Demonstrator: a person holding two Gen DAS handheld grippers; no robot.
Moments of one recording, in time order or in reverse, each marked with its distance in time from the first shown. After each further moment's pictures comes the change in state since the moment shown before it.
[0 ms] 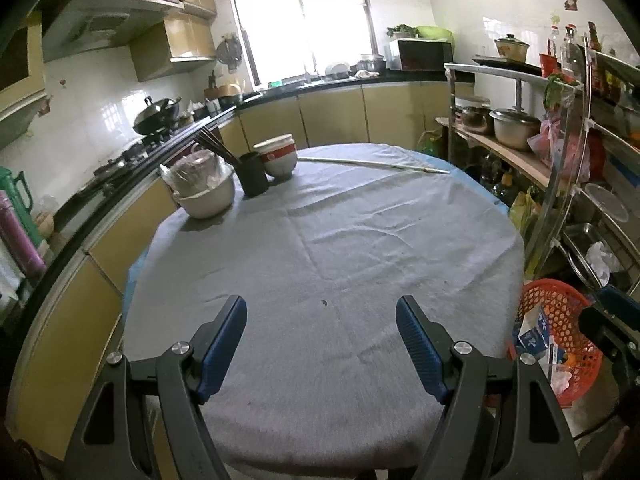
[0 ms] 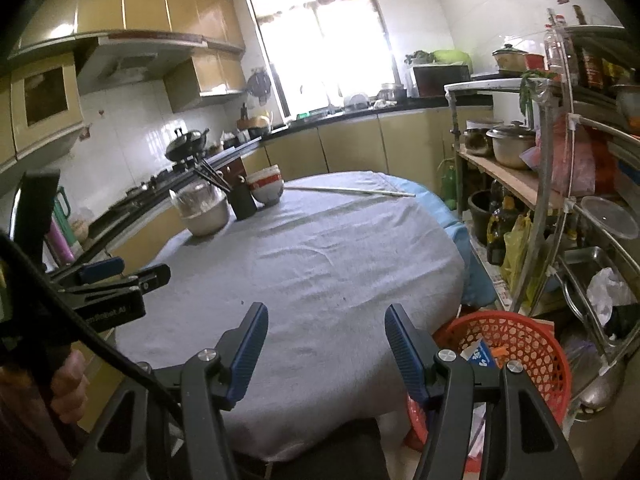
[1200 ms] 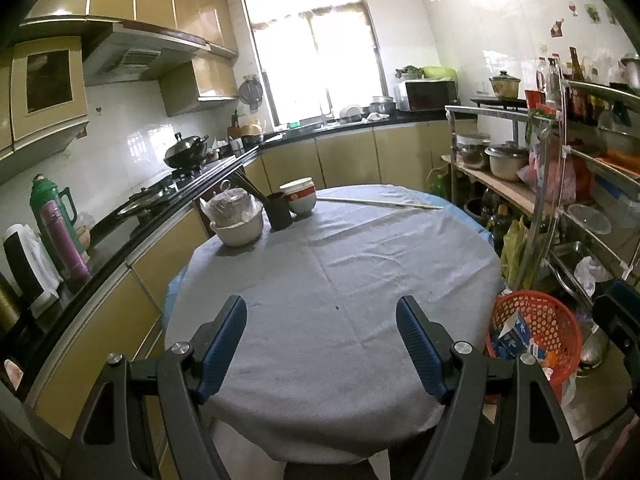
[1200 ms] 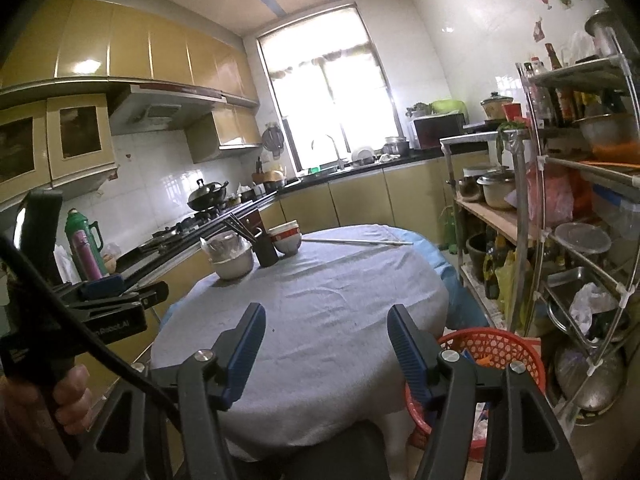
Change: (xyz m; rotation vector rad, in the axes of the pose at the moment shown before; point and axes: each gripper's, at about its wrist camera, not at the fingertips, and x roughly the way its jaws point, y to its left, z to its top) left arm -0.116 0.001 -0.027 -0.010 -0.150 0.057; right arm -0.121 0.014 -0.020 0.002 -0.204 0.038
